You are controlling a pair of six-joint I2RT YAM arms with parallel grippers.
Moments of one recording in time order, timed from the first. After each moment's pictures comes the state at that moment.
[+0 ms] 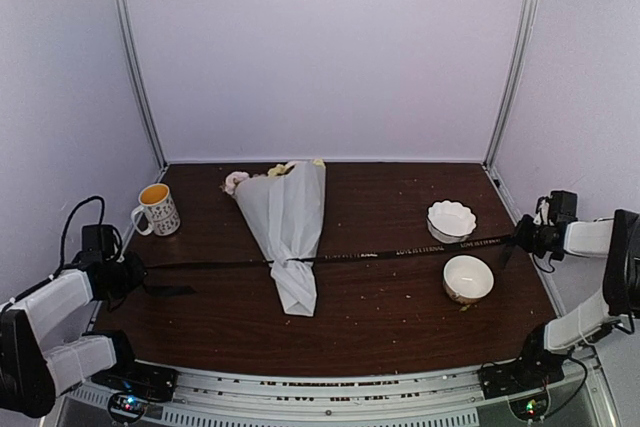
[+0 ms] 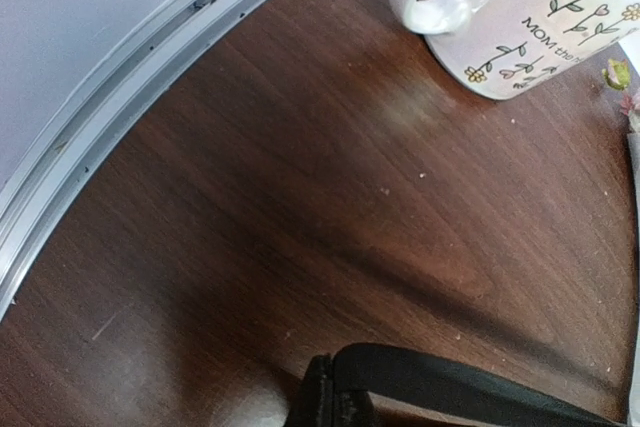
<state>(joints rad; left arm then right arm) 0.20 0.91 0.31 -0.26 0.01 -0.53 -0.35 1.35 0.57 0.03 -0.23 0.38</state>
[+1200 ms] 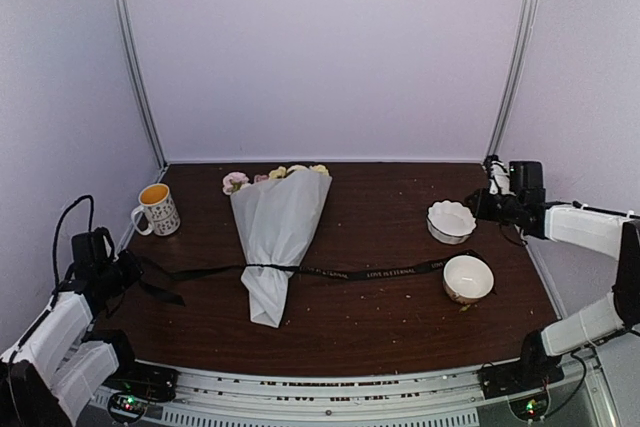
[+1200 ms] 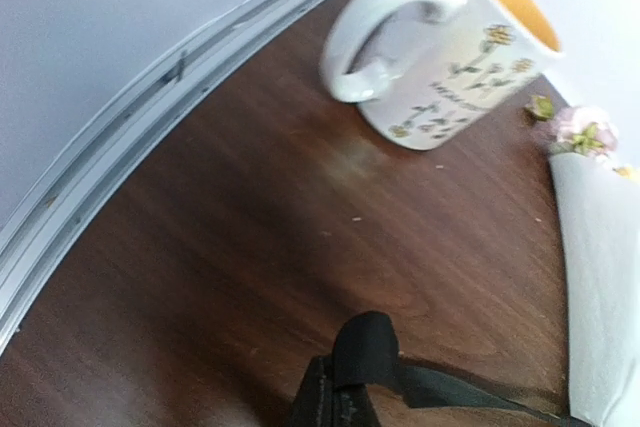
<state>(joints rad) 0.24 0.70 0.23 -0.22 0.07 -0.52 -0.01 1.31 0.69 0.05 -0.19 0.27</state>
